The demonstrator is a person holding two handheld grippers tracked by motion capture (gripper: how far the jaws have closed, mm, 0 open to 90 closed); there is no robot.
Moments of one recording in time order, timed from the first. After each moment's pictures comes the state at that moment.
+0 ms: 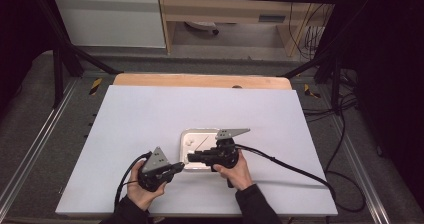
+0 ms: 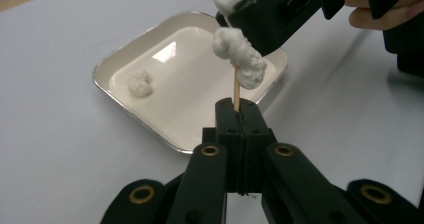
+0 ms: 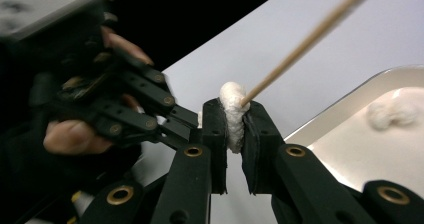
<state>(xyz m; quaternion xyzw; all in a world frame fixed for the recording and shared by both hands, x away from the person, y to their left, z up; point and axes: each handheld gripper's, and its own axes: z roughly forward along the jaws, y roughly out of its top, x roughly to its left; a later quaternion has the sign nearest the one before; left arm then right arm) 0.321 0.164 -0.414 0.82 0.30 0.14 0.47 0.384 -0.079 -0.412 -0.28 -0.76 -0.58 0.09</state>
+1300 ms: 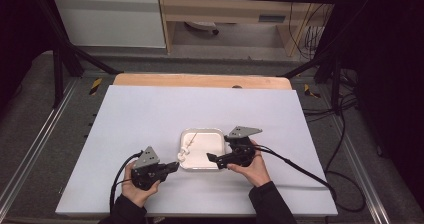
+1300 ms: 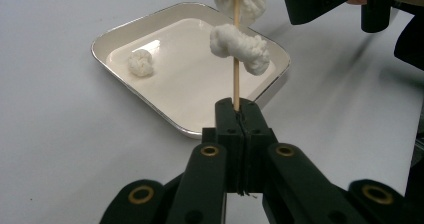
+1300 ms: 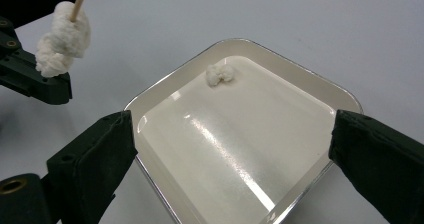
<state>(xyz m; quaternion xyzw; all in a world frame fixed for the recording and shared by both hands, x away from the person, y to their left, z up) 0.329 0.182 -0.425 0.81 0.31 0.10 0.48 0.397 -0.120 -0.417 -0.33 -0.81 -0.47 -0.09</state>
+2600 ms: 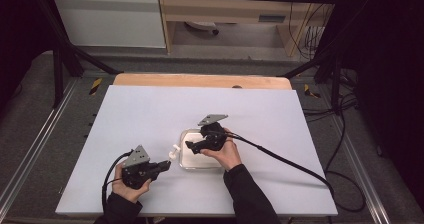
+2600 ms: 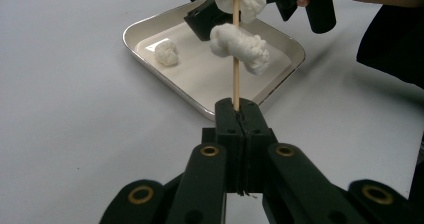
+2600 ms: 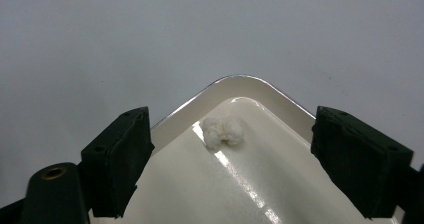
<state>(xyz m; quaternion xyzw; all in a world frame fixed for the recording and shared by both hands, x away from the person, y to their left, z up) 0.329 0.205 -0.421 0.81 0.34 0.11 0.47 0.445 -0.043 -0.423 -0.32 -0.84 -0.42 -0.11</state>
